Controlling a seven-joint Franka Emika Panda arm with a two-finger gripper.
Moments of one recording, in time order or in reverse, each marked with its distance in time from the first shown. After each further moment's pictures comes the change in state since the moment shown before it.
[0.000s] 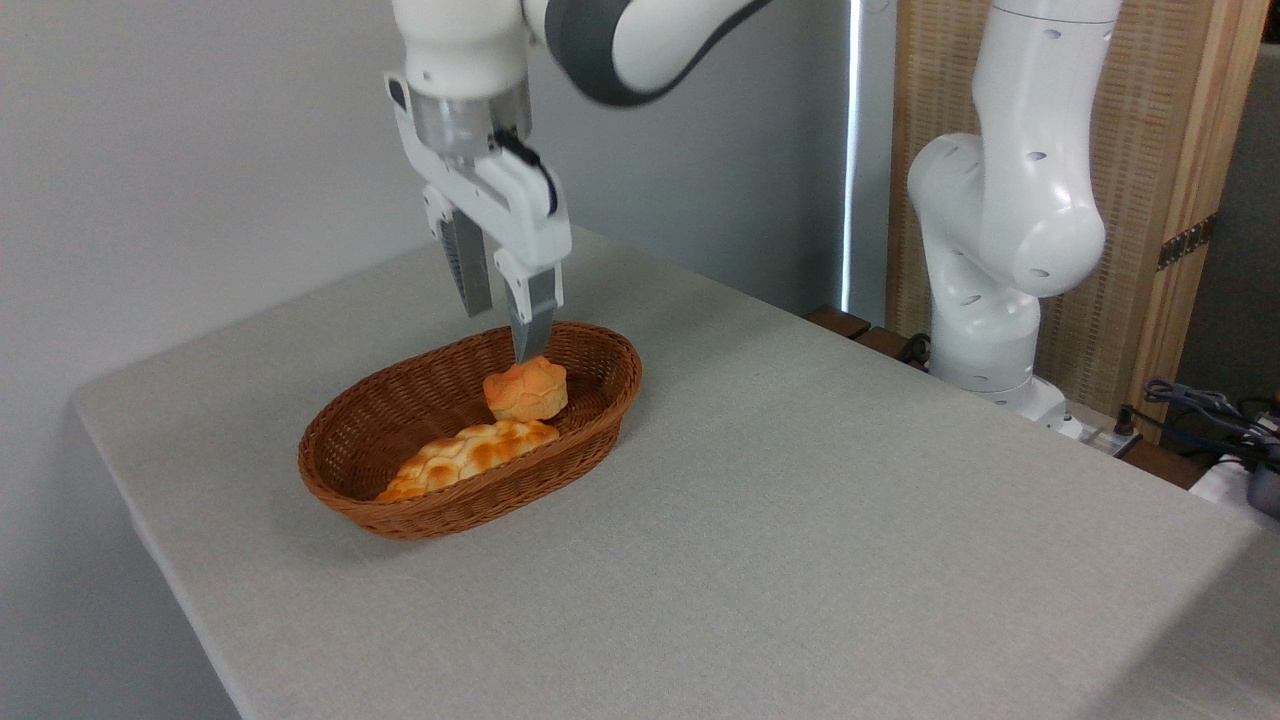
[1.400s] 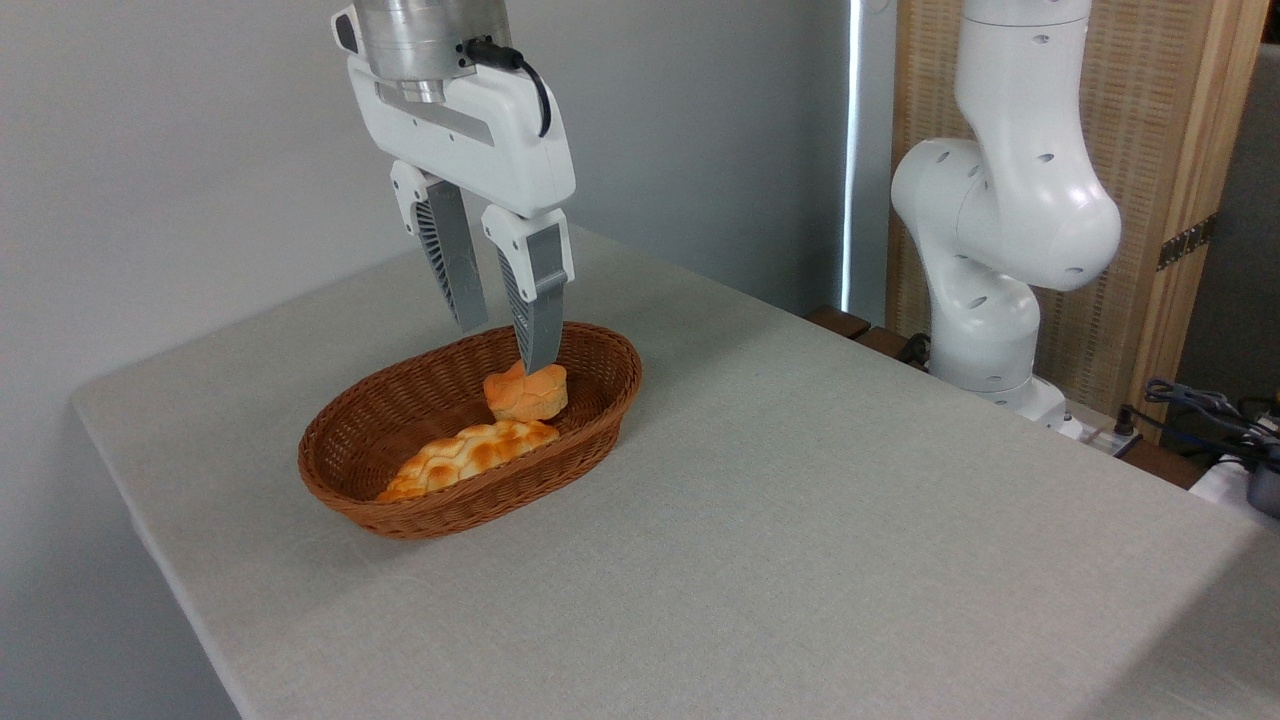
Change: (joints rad) arm 0.263 0.142 -0.109 0.334 0.164 -0.222 0.062
